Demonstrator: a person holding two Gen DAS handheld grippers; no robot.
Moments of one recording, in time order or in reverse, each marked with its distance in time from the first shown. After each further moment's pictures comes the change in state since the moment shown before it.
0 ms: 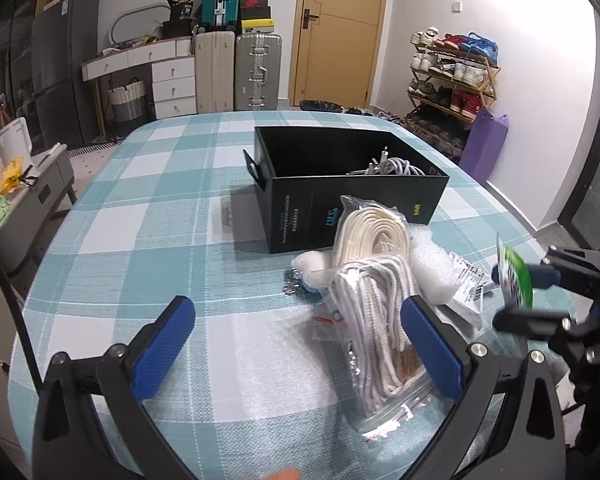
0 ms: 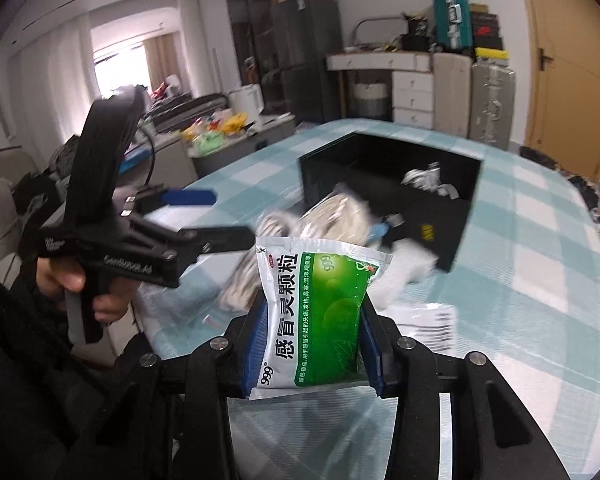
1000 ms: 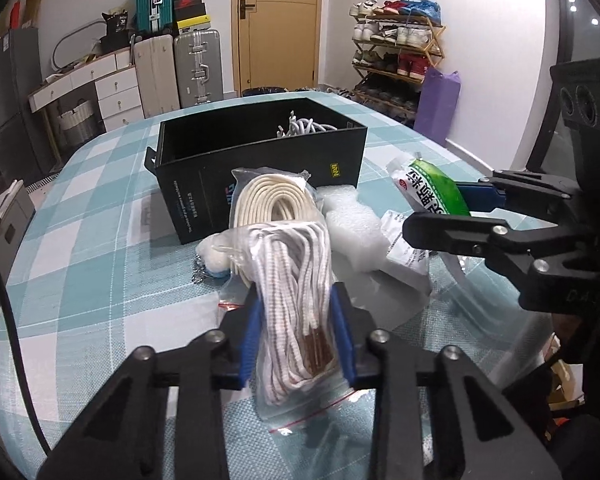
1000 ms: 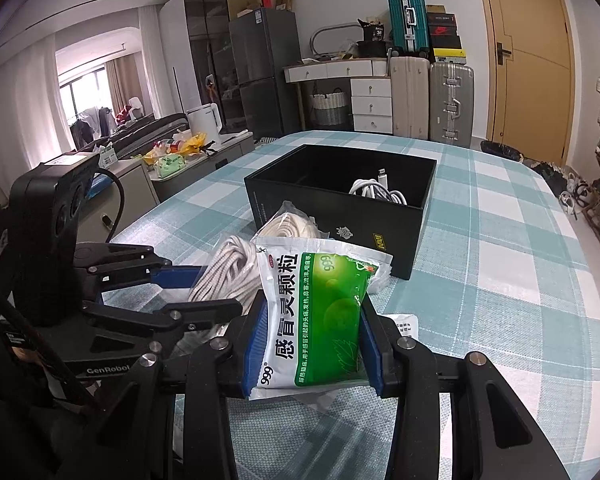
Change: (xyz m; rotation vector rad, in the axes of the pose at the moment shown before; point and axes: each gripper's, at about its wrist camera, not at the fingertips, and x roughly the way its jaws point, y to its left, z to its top) left arm 0.007 -0.052 -0.011 0.174 0.052 -0.109; right arm 0.001 -0.018 0.003 0.078 -0.038 -0.105
